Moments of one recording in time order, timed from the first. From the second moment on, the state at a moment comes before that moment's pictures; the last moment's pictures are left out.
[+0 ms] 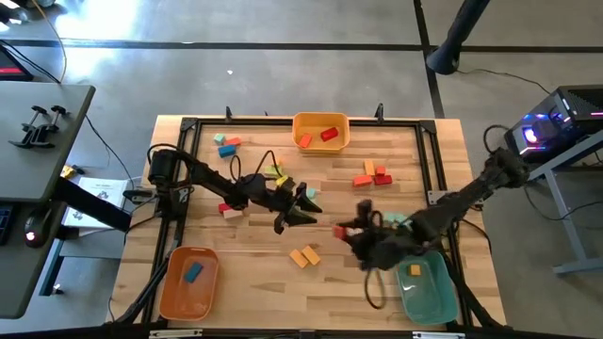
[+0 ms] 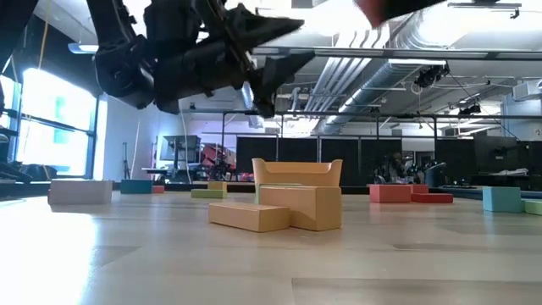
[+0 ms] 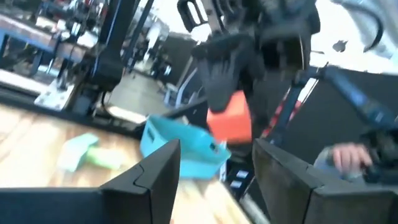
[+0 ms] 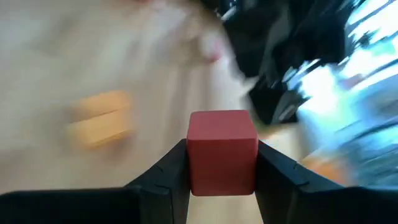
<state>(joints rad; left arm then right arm) 0.01 1.92 0.71 1.36 0.38 -0.51 0.60 1.41 1.07 -0.50 0.68 -0.01</state>
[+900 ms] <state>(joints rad) -0.01 1.92 0.71 1.30 0.29 -0.44 1.05 1.38 0.83 -0.86 -0.19 1.69</state>
